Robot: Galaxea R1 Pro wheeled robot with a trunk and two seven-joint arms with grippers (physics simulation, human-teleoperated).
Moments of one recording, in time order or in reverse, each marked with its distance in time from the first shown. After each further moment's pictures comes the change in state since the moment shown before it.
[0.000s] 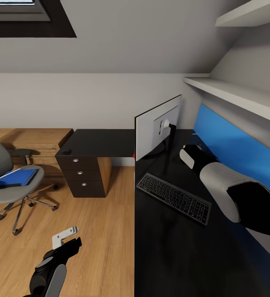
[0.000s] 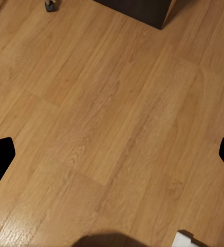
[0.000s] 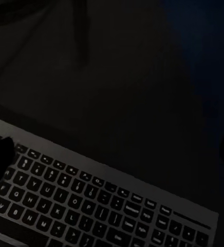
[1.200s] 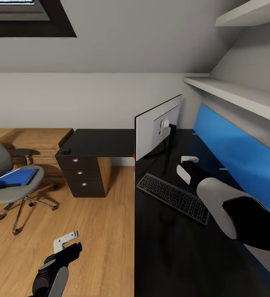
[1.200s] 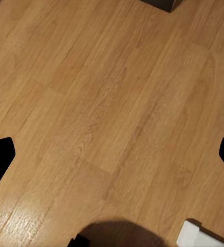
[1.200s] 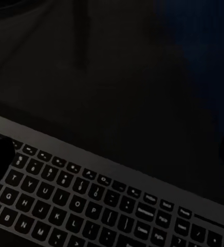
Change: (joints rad) left arm 0.000 -0.002 -0.002 0.057 -0.003 -0.006 0.011; right arm 0.123 0.014 0.000 0.002 0.008 -0.204 -0.004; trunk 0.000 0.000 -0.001
